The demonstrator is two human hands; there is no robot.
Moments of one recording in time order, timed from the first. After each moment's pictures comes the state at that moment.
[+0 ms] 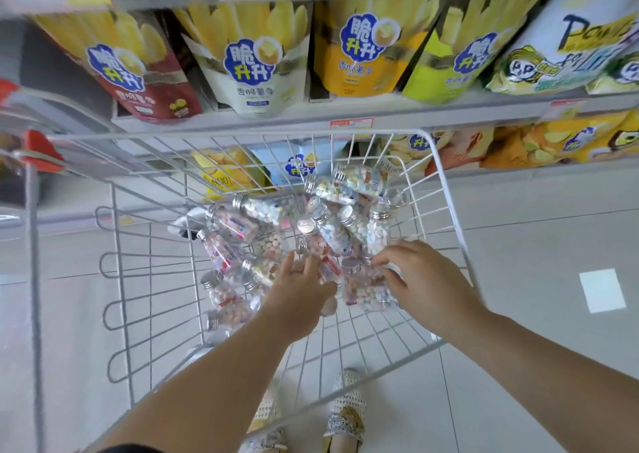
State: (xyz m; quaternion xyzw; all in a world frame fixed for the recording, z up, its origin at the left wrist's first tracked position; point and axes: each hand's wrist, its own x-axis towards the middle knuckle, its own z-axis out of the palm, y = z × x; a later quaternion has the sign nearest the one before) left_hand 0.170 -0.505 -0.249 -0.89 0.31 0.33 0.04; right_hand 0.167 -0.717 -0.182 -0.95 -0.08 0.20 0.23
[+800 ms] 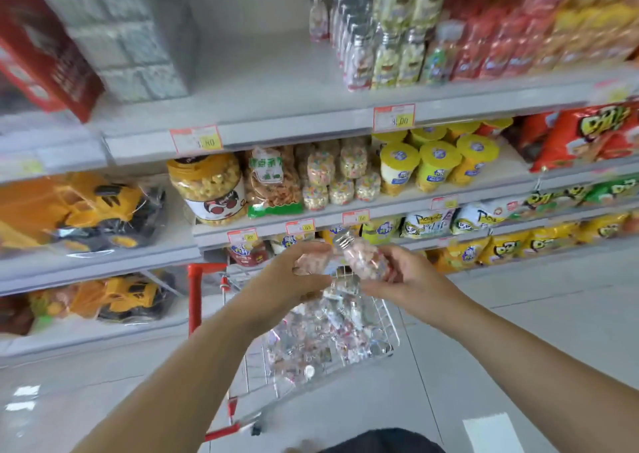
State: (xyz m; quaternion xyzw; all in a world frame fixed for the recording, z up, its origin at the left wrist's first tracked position) left_hand 0.180 -0.485 0.218 -0.71 -0.03 0.31 -0.63; right_hand 0.147 -0.712 0.207 -0.84 0.04 0.16 0.52
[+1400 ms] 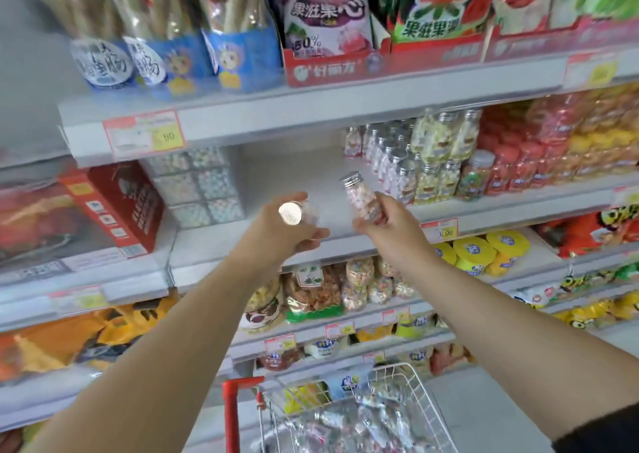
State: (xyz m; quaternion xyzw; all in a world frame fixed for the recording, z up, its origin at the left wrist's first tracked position) left_hand 0.355 -0.431 0.362 -0.70 0.02 0.13 -0.70; right_hand 0.348 -0.624 0.318 -0.82 0.08 -0.08 0.56
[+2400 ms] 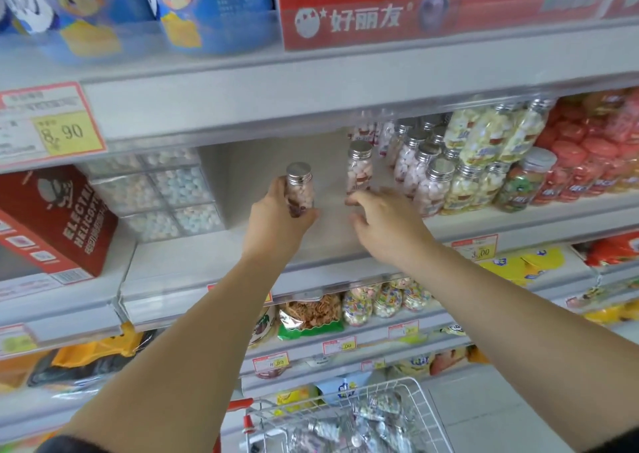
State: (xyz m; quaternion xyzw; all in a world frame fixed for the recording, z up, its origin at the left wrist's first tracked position) left_hand 0.464 -0.446 0.302 -0.91 0.03 -0.06 -0.42; right_hand 0.436 -0.624 0.294 -0.98 -0.04 -0.09 0.19
